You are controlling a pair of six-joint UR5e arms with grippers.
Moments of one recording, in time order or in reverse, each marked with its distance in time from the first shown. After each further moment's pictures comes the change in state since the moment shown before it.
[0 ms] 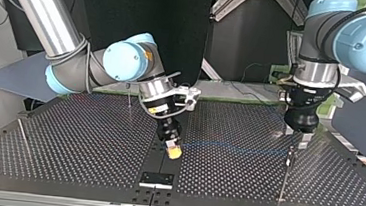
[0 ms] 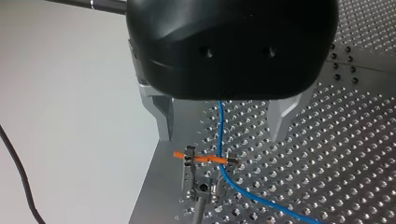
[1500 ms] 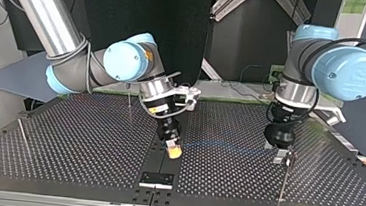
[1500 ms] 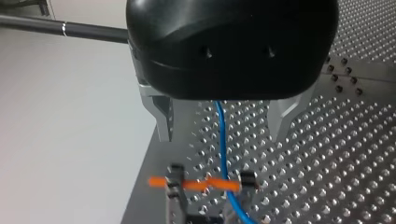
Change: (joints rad) left arm -0.044 -0.133 0.098 0.064 0.073 0.074; right arm 0.000 0.001 0.002 -0.002 0.001 -0.002
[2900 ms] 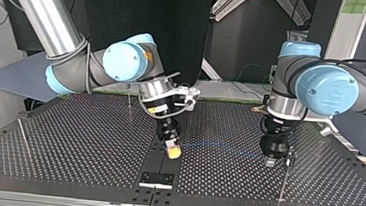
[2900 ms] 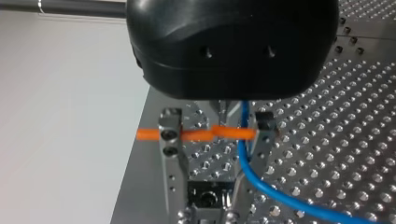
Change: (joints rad) left arm -0.037 -0.078 0.061 0.039 -0.096 0.062; right arm -0.002 0.000 0.000 0.001 -0.001 -0.001
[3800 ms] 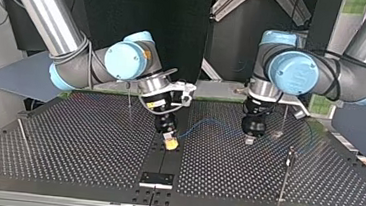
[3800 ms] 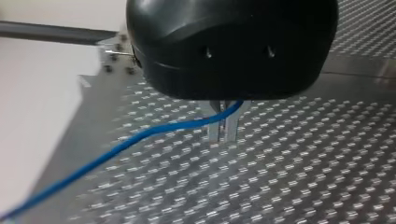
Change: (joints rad) left arm -0.083 -0.035 -0.143 0.127 -0.028 0.027; right arm -0.013 0.000 0.061 -0.001 0.005 -0.001
